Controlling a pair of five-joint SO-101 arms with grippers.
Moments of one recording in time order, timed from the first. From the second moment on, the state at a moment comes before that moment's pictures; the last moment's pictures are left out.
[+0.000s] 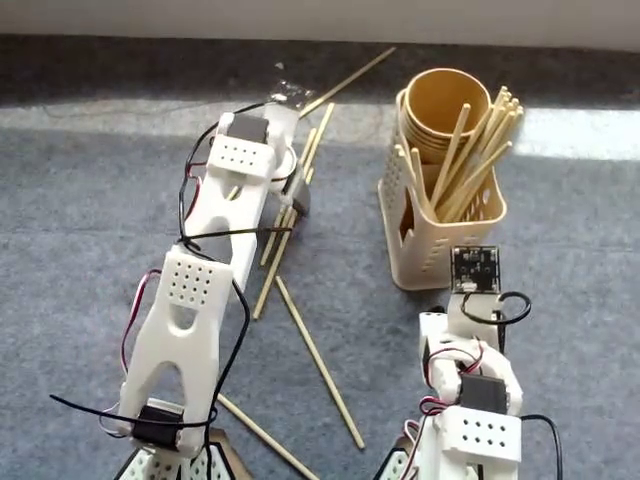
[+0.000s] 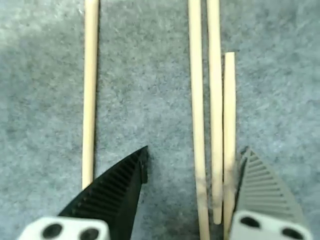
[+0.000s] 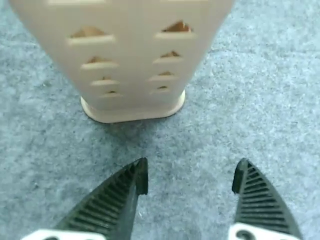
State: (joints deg) left arm 8.0 67.6 -70.5 90.6 -2.2; right arm 4.2 -79.3 89.9 45.7 11.1
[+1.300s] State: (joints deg) left arm 22.8 32.0 -92.1 94.5 -7.7; right arm 4.2 -79.4 89.9 45.7 11.1
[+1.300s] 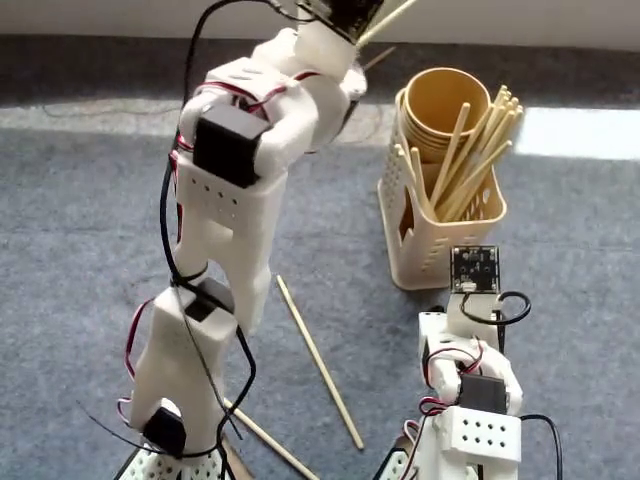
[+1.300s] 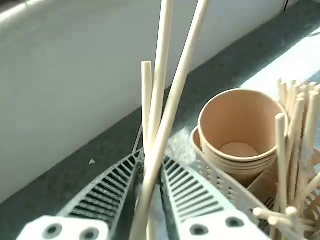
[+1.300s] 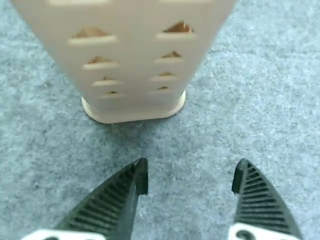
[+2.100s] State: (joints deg) left arm 42.0 26.6 -92.1 62.4 -4.7; right arm 4.0 -79.4 89.9 45.7 11.0
